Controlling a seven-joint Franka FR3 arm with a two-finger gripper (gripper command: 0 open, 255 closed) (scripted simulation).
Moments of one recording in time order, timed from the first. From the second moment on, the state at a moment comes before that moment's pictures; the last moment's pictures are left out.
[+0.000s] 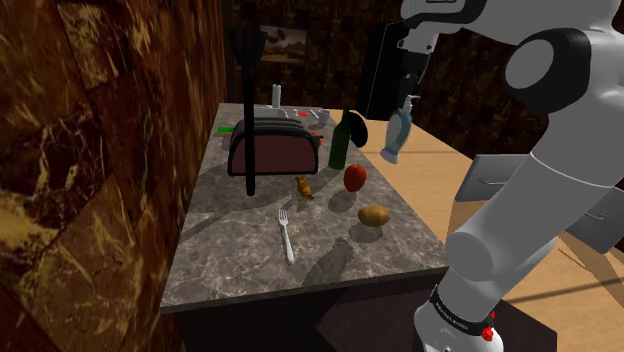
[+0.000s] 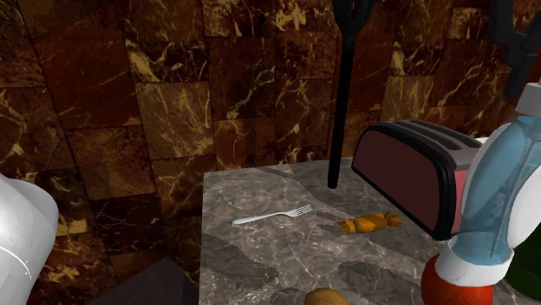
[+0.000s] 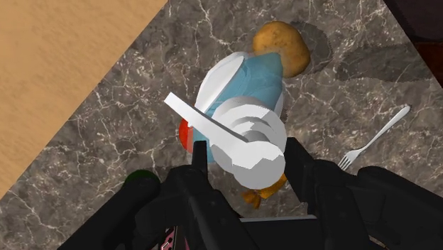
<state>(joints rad) -0.40 -0.09 -0.24 -1.63 0.00 1.53 -0.85</state>
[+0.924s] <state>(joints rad) -0.40 -0.12 -0.24 -1.86 -0.01 1.72 -0.85</state>
